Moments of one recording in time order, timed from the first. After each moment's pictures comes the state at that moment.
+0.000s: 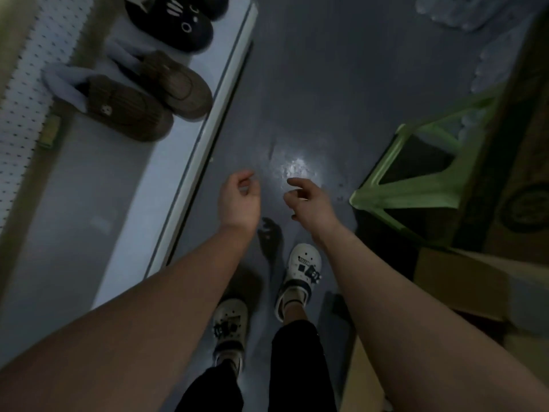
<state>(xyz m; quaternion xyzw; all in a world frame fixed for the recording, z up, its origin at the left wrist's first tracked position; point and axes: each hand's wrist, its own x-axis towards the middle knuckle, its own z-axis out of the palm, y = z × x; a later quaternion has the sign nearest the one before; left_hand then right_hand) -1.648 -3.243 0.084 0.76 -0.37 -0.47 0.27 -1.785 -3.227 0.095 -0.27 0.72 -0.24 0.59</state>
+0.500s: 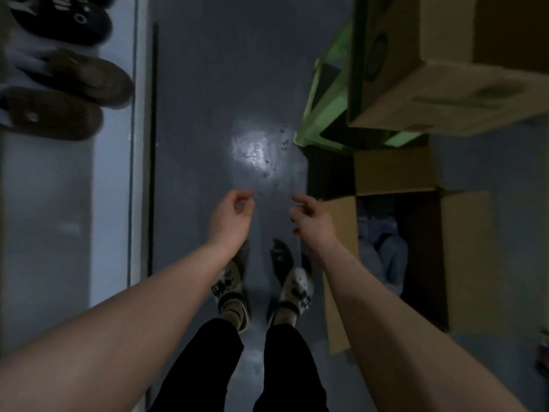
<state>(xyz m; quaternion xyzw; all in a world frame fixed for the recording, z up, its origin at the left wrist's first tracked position) -1.675 -3.074 0.151 0.64 -0.55 -0.53 0.11 -1.819 -2.999 0.151 -0.09 0.78 -0.34 0.51</state>
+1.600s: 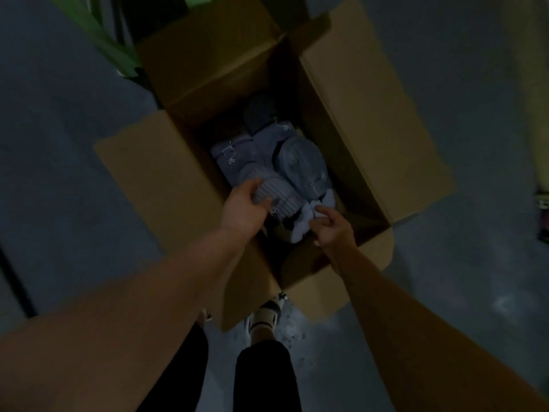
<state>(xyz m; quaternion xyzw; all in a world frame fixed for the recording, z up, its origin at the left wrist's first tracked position) -1.957 -2.752 0.006 0.50 -0.65 -0.55 -0.14 -2.041 -2.583 -0.025 0.11 0.81 -0.36 0.45</state>
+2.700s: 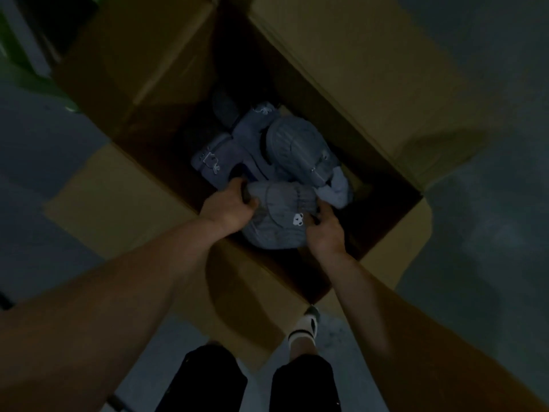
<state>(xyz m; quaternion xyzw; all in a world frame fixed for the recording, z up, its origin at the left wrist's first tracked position) -1.982 -2.803 -0.068 0.32 -0.77 -0.35 -0.42 -2.002 -2.605 -0.107 0.17 0.83 -0.34 0.40</state>
